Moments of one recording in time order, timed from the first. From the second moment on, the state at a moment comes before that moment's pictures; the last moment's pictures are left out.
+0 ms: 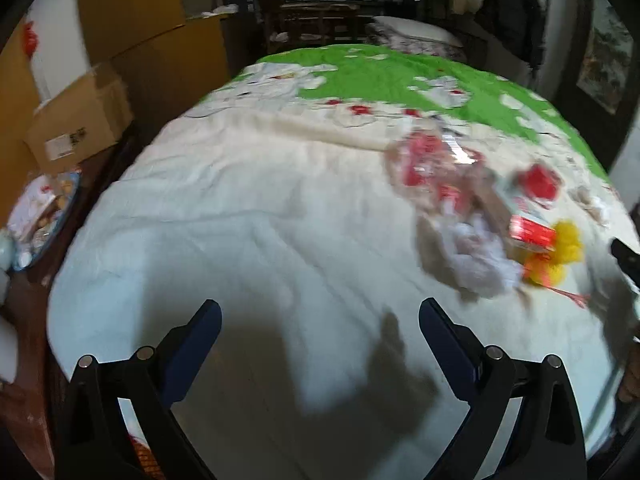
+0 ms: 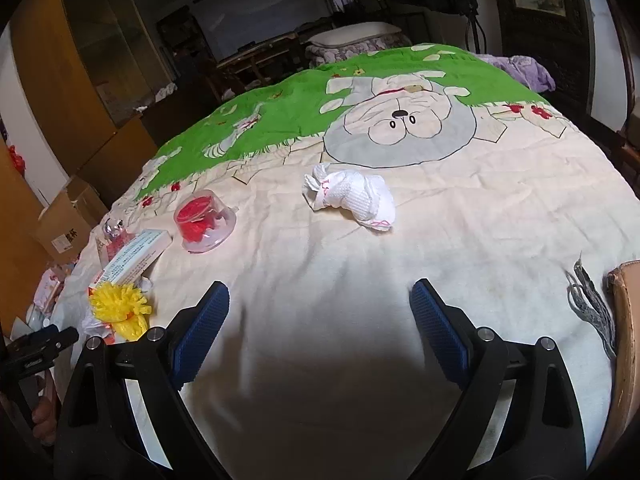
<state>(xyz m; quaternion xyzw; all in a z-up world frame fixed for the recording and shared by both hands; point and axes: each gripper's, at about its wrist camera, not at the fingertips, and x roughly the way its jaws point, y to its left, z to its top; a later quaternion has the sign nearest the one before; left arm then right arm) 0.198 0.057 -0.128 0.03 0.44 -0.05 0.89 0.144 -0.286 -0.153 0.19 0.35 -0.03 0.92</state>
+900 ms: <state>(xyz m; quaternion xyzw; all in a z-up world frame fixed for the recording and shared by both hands) 0.205 0.033 -0.121 0.05 0.40 -0.11 0.91 0.141 -0.278 -0.148 0.18 0.34 -0.01 0.92</state>
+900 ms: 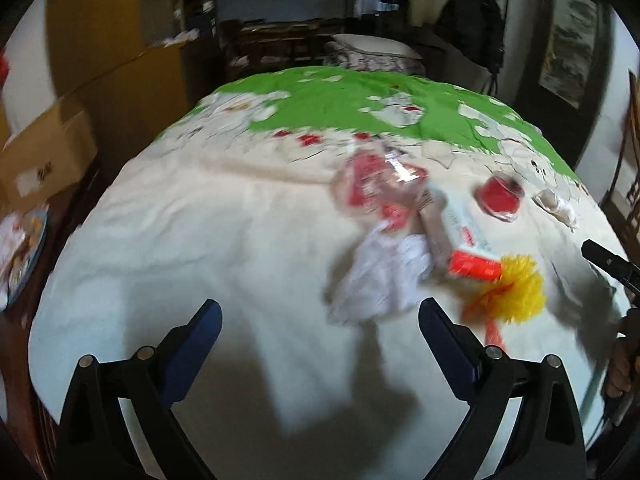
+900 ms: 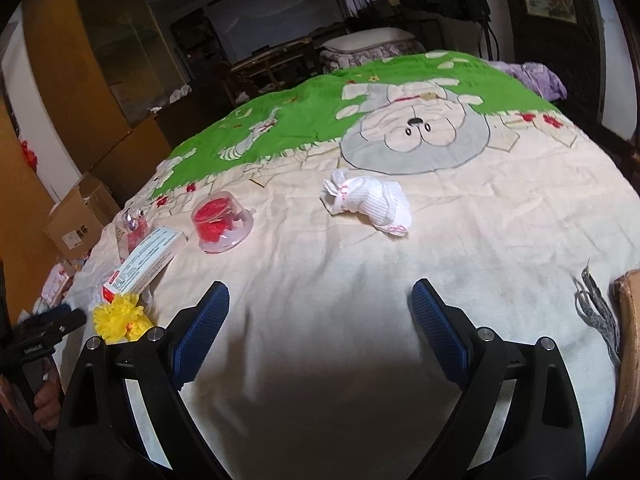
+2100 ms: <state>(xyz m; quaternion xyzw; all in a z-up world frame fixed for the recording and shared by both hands) 0.188 0.093 -0.139 -0.06 0.43 -0.11 0.89 0.170 -0.142 -0.146 0.12 0.38 0.15 0.90</state>
